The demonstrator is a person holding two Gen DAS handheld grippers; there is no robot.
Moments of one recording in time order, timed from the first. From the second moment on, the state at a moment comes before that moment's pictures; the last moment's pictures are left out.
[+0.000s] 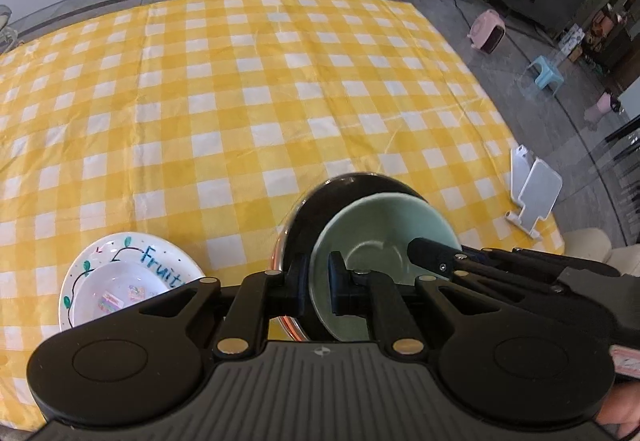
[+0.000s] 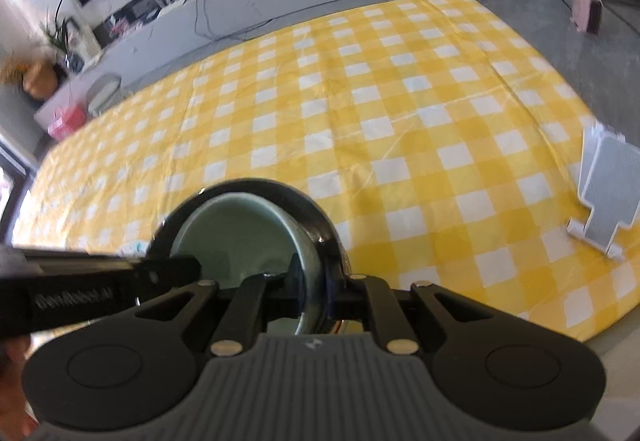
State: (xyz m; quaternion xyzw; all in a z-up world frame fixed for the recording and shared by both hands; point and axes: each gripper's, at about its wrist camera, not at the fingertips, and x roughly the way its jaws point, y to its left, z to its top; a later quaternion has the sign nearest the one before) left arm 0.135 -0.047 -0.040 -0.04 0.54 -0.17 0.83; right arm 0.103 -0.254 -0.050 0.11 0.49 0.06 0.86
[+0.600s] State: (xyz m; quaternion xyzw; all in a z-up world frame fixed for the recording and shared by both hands) left arm 0.122 -0.006 -0.023 -0.14 0.47 -0.16 0.86; right arm 0.095 -0.253 -0.026 0.08 0.43 0.03 0.90
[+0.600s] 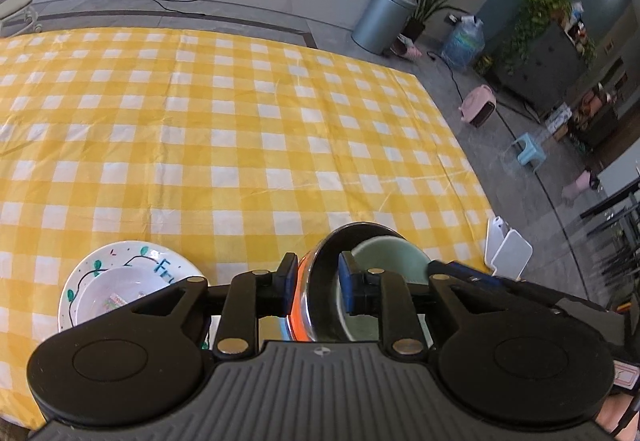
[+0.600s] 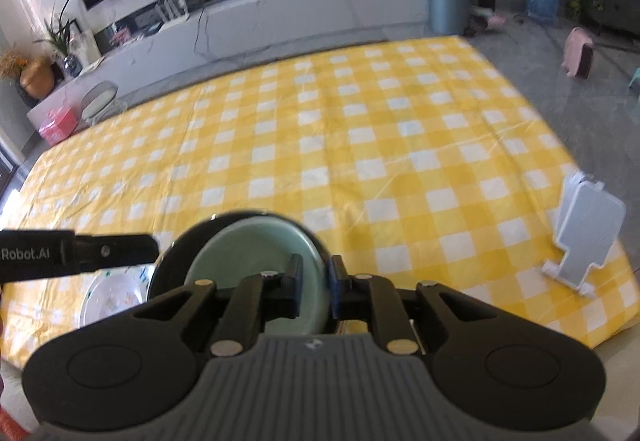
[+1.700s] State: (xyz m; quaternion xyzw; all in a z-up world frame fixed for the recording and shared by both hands) left arm 0.105 -0.010 -0.068 -0.23 0.47 -0.11 0.84; right arm 0.091 -0.311 -0.096 0.32 0.45 0.03 0.83
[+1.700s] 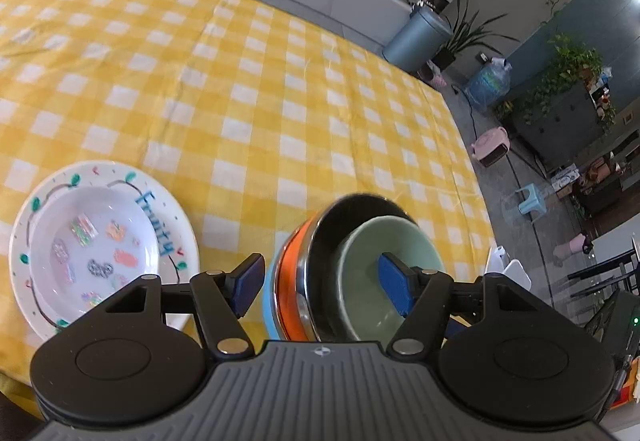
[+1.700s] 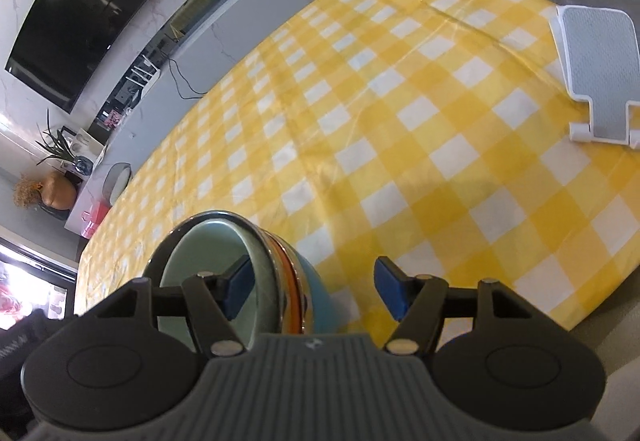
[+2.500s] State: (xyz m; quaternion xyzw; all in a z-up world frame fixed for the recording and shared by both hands) left arm 0.121 -0.010 -0.107 -0.28 0.52 -0.12 0.80; right arm 0.102 -0.311 -0.118 0.37 0.51 0.04 0.78
